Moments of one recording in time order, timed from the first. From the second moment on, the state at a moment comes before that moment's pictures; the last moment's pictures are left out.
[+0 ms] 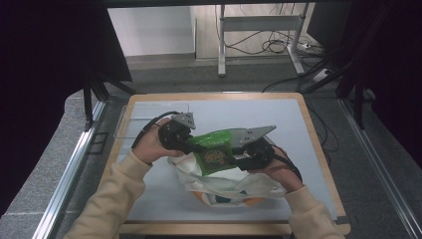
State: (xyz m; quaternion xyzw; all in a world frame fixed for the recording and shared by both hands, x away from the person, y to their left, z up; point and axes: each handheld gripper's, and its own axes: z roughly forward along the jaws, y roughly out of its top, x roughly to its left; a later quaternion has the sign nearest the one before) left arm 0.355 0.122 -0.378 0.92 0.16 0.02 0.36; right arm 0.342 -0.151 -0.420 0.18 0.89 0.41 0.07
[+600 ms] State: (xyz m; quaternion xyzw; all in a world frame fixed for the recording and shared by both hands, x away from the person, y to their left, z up) left arm 0.353 0.148 -0.355 0.90 0.18 0.04 0.40; right arm 0.331 -0.185 -0.412 0.22 0.86 0.44 0.08
